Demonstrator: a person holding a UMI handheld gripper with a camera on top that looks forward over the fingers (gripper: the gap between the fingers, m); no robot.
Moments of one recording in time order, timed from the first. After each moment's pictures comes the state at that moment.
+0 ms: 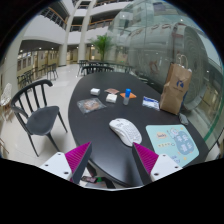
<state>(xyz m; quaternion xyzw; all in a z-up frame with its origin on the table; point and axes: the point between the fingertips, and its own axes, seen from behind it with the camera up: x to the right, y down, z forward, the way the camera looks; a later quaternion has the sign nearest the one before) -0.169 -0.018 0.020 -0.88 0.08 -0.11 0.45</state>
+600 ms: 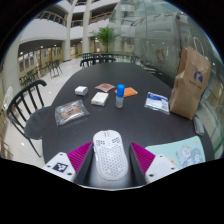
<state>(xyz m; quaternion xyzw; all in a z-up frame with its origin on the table) -0.080 0.090 -0.020 -0.91 0.07 -0.05 0.41</state>
